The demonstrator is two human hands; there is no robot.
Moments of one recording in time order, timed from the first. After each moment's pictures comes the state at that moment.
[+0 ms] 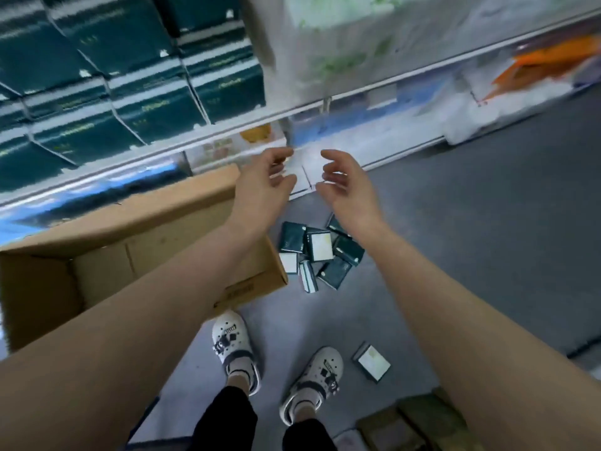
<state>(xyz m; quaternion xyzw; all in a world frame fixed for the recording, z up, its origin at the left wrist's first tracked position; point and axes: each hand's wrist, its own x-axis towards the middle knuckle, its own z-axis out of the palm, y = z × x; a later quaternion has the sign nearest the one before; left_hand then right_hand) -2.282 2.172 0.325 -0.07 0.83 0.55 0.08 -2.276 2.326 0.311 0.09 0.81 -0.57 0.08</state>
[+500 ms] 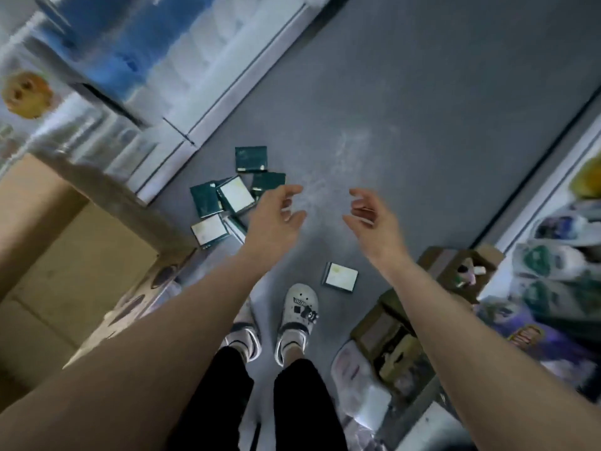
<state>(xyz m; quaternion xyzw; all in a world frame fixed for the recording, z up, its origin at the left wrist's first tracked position) -2.115 2.400 0.212 0.08 0.81 0.47 0.34 -2.017 2.558 0.200 0.41 0.72 -0.57 0.03</state>
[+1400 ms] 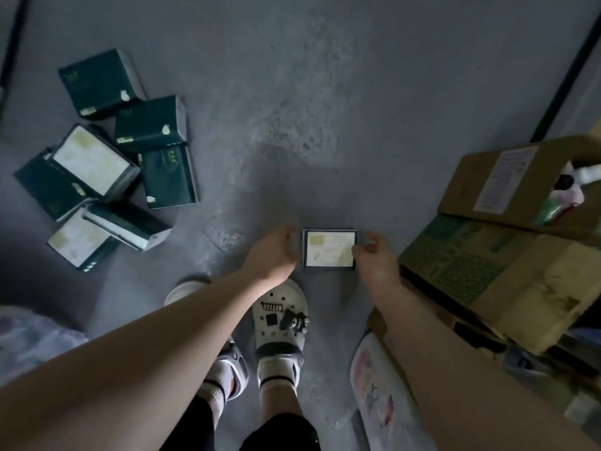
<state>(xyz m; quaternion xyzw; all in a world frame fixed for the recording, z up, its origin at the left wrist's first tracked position) -1.994 2.450 -0.130 0.18 0.78 0.15 0.57 -1.842 2.562 -0.151 0.70 0.49 -0.50 0.15</state>
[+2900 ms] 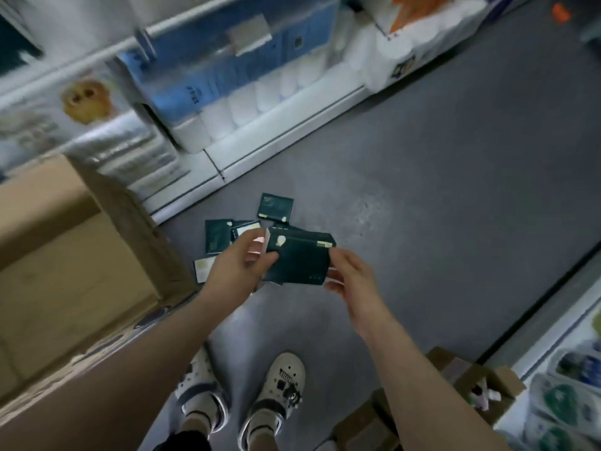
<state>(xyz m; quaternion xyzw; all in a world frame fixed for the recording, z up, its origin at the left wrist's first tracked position) -2.176 2.329 0.173 -0.04 0.84 0.46 0.28 -2.107 2.519 0.166 0.42 0.56 -0.70 0.13</state>
